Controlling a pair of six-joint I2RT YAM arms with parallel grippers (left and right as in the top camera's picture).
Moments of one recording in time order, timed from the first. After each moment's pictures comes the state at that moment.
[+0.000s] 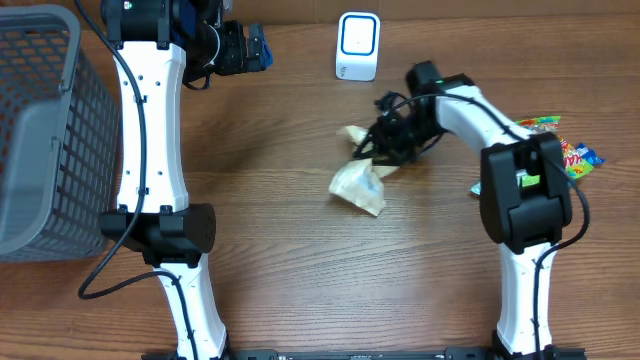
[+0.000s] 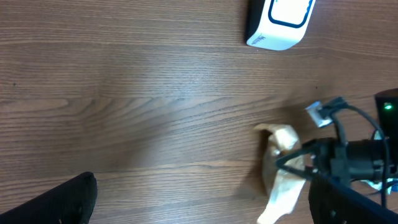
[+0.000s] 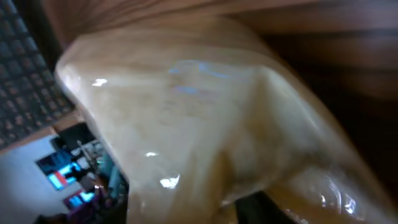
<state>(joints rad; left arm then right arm) -0.05 2.20 2.66 -1.60 0.23 -0.16 0.23 2.31 1.72 -0.96 -0.85 0.22</state>
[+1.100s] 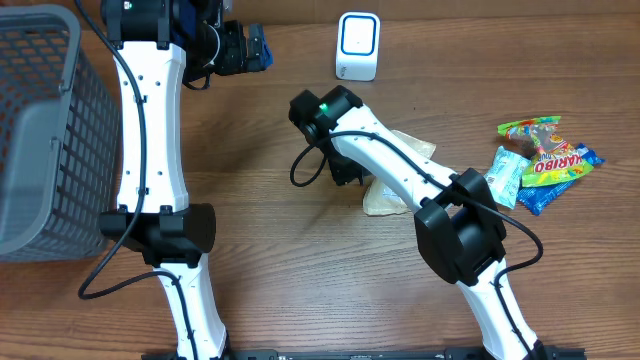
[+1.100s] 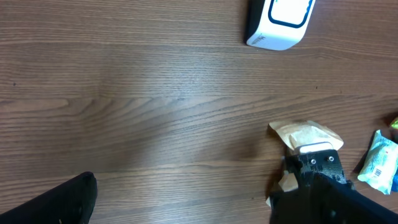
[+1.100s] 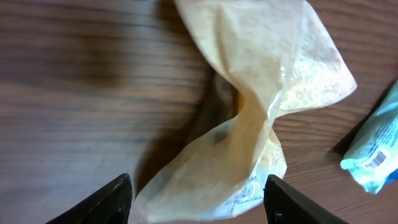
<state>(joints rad) -0.05 2.20 2.66 -1.60 0.23 -0.16 0.70 2.32 2.04 -1.45 0.38 0.54</state>
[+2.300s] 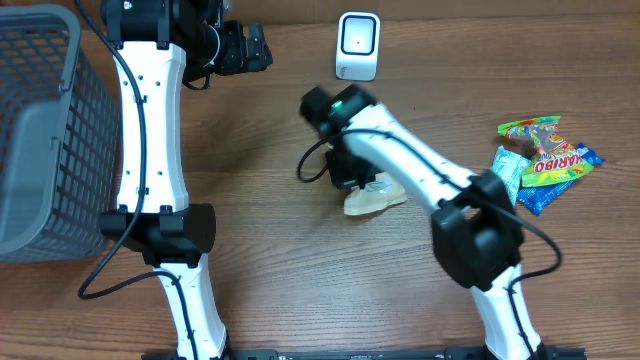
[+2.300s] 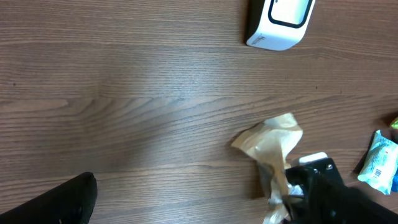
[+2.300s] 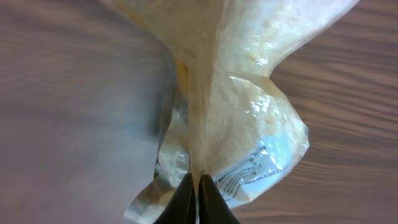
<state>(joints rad) -0.05 2.20 2.66 -1.60 0.23 -0.16 0.64 2.22 1.98 -1.39 0.00 0.41</state>
